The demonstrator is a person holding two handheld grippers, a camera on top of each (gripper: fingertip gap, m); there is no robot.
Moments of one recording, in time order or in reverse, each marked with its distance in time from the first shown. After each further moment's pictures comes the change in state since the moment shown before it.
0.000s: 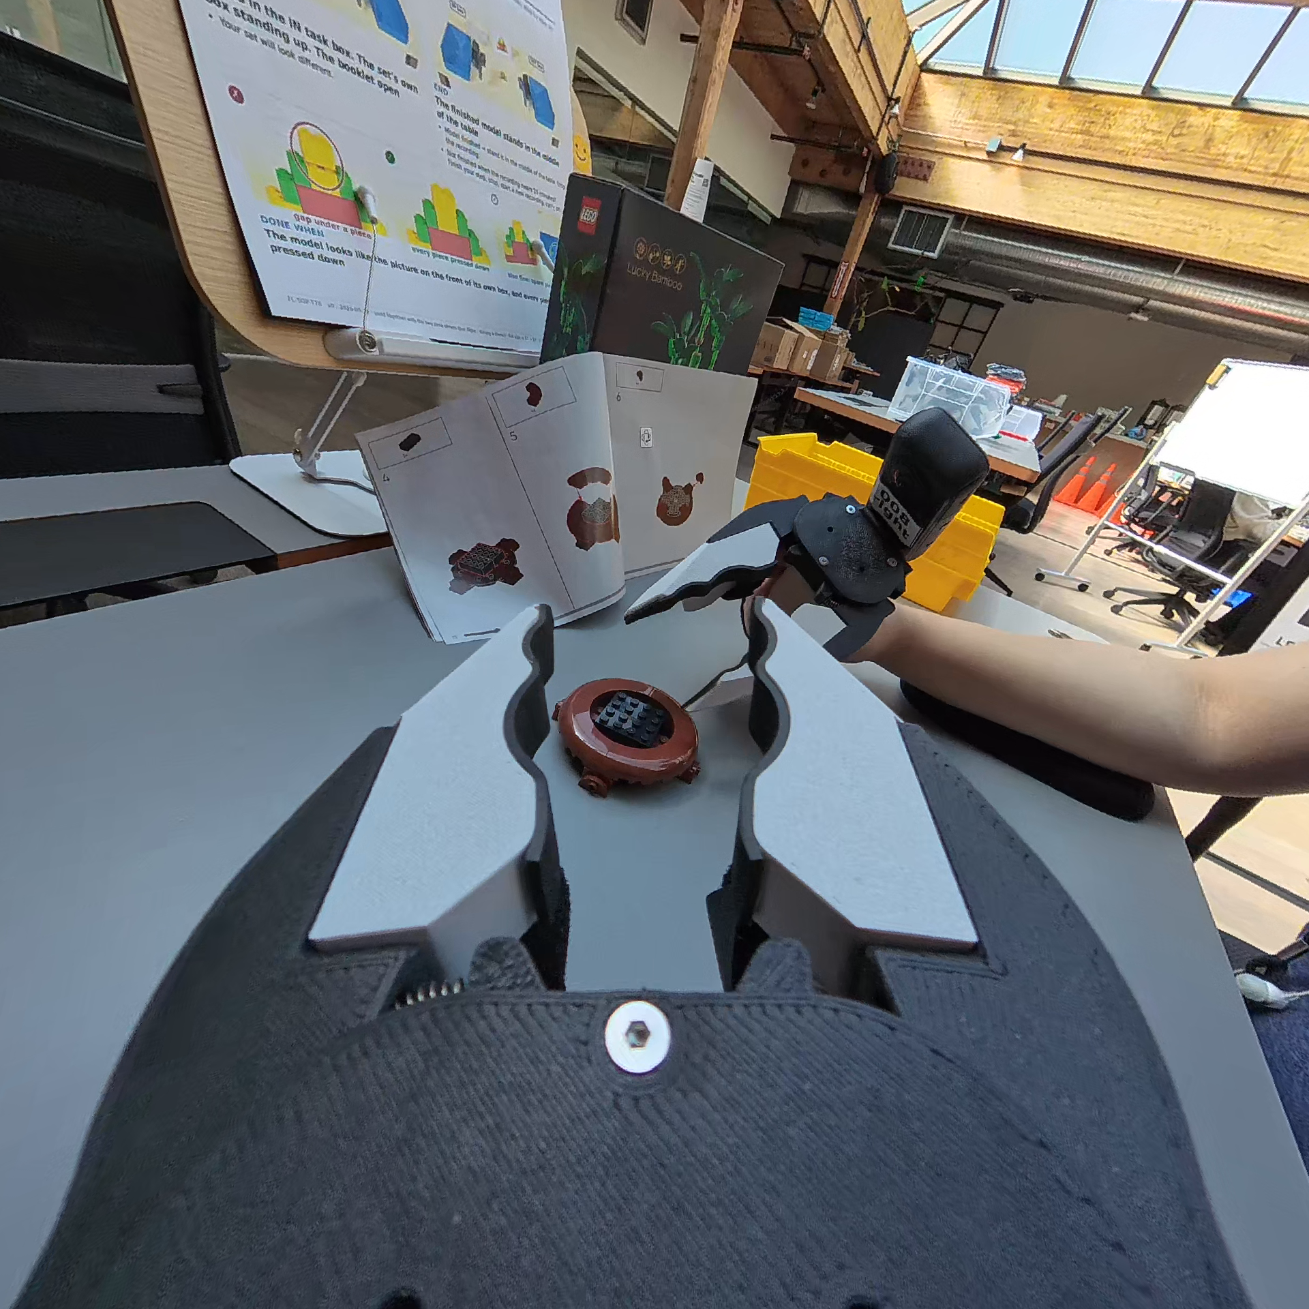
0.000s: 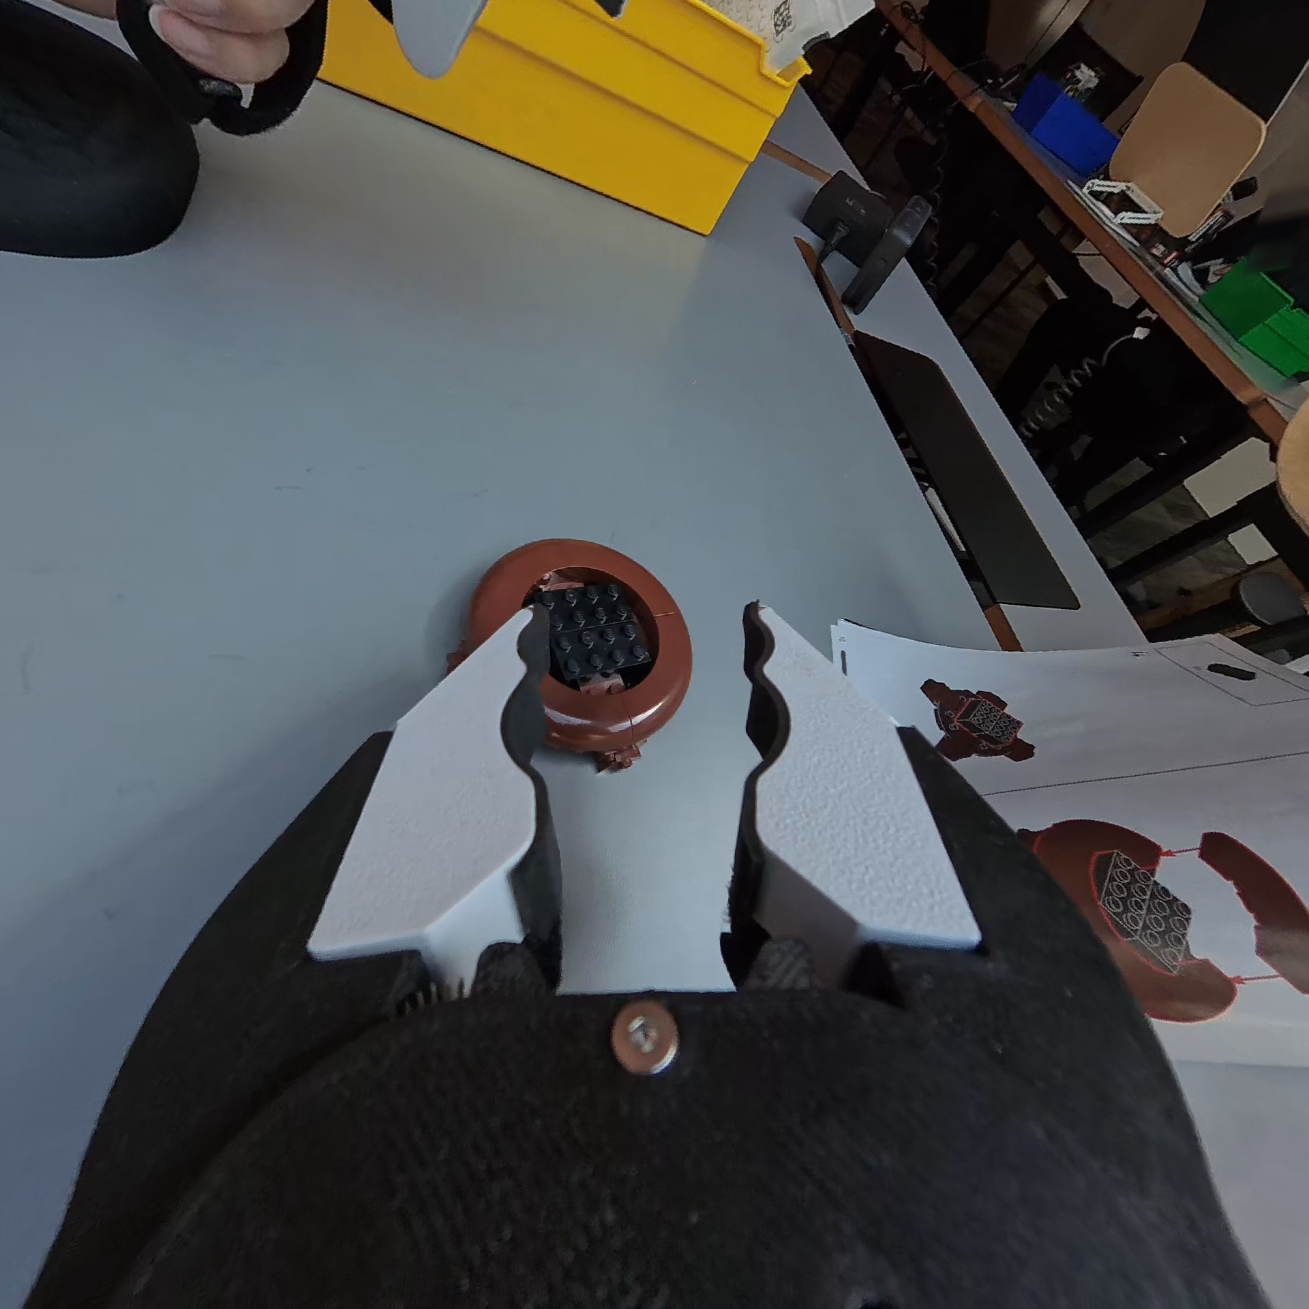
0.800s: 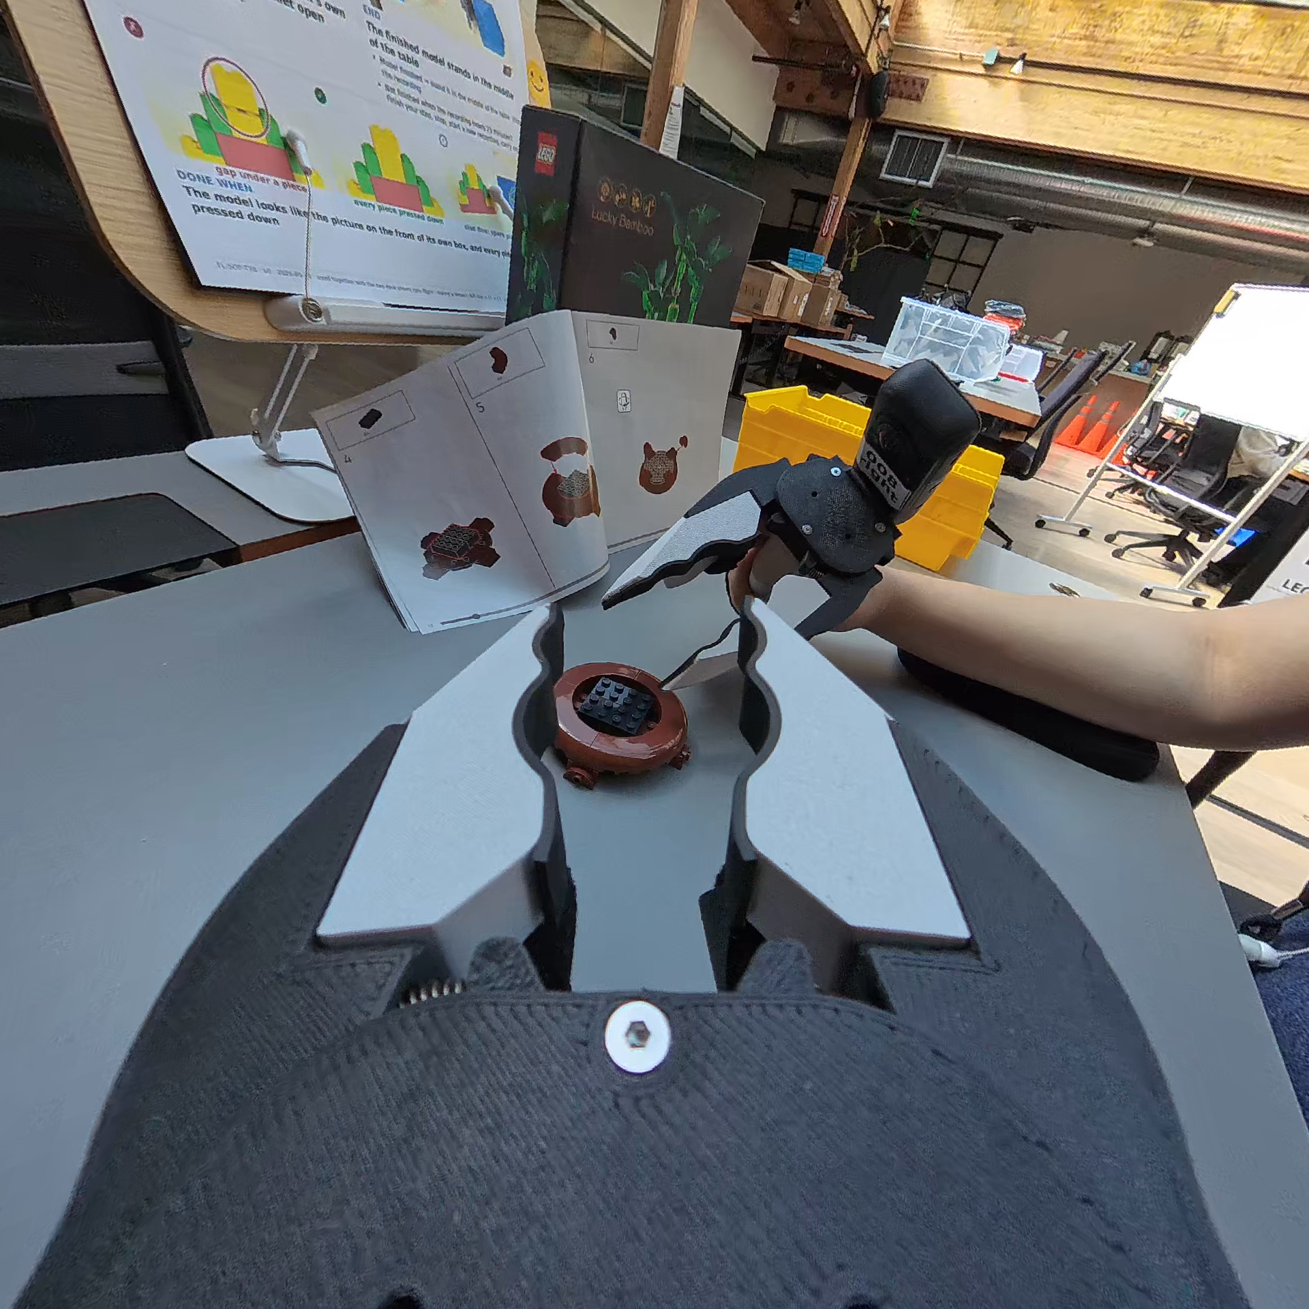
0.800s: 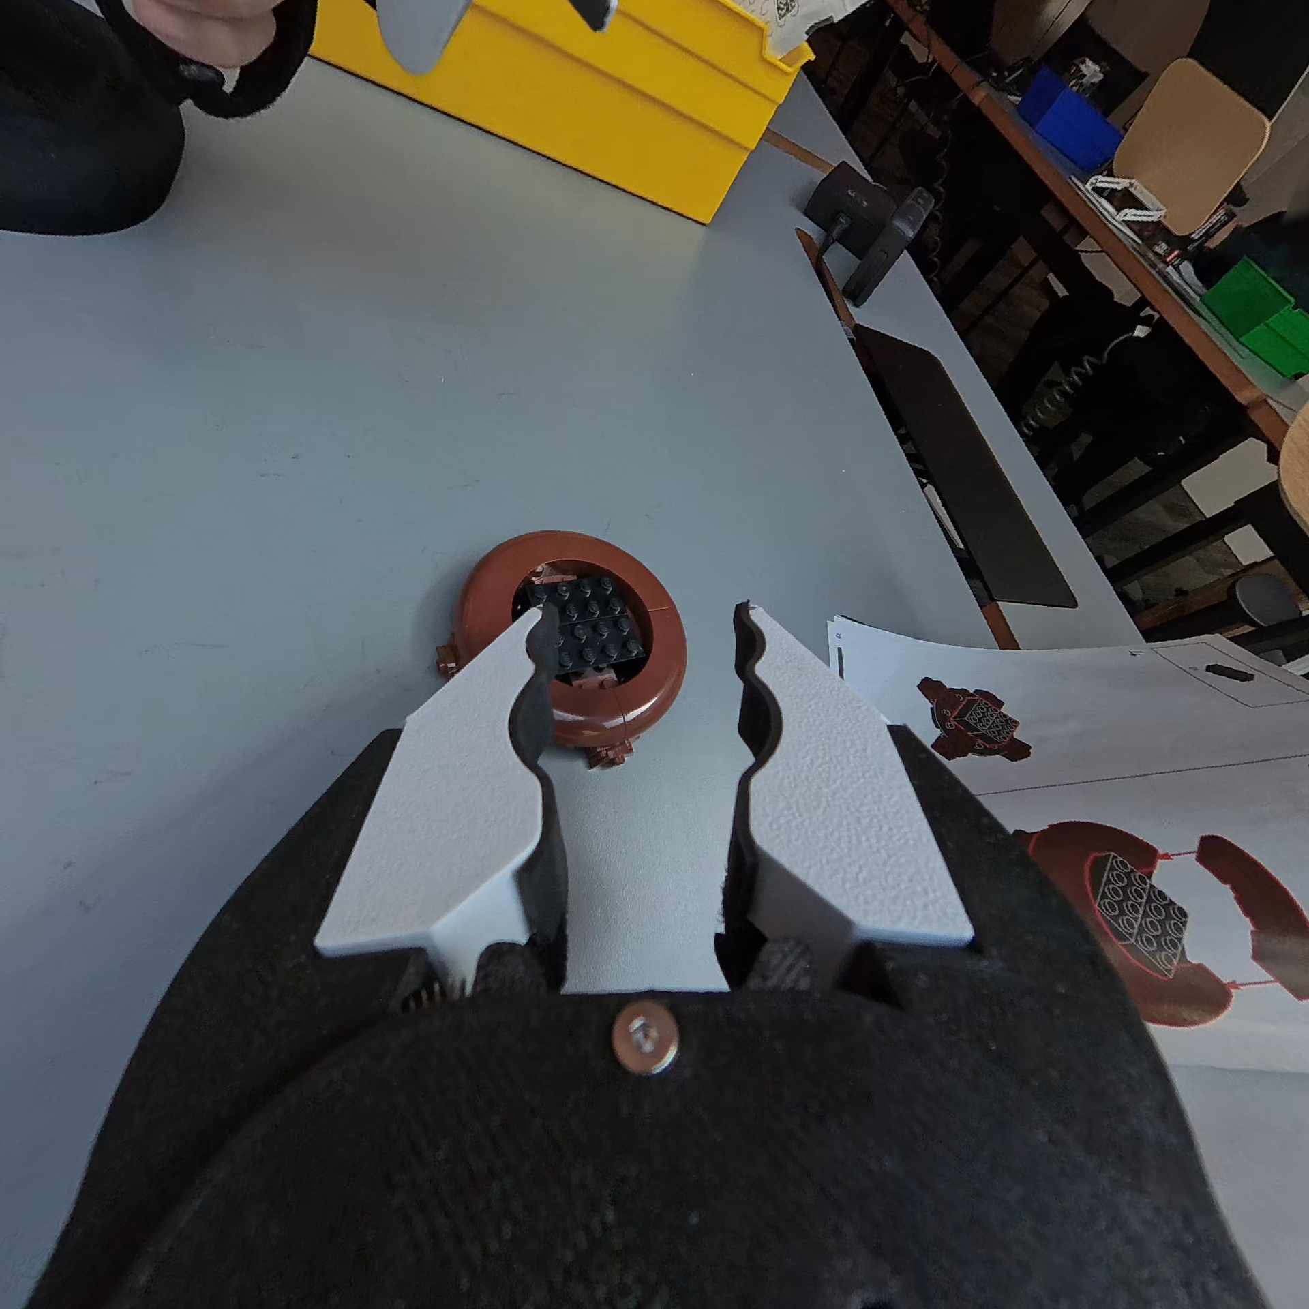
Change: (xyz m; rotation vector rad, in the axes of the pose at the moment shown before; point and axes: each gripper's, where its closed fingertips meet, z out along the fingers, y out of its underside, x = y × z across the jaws) left arm 0.009 0.008 0.011 -0.062 0.022 0.037; right arm 0.001 0.003 0.002 -0.011 0.000 -0.012
